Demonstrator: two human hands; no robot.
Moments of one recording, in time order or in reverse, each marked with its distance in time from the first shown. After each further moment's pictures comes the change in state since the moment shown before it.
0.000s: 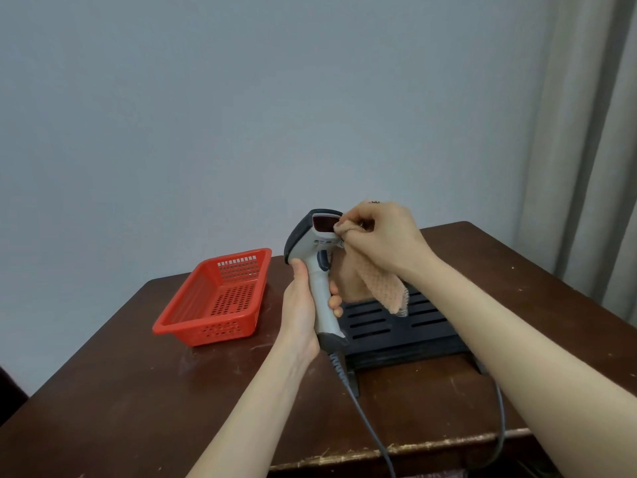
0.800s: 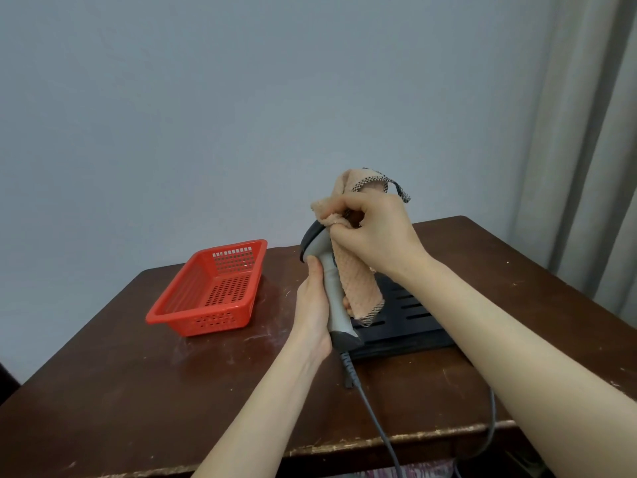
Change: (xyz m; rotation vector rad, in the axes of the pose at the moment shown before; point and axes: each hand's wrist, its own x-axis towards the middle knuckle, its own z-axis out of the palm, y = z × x) left_hand 0.003 -0.022 0.014 0.090 0.045 0.018; right_hand -0.009 -0.013 0.005 -0.043 0.124 -0.214
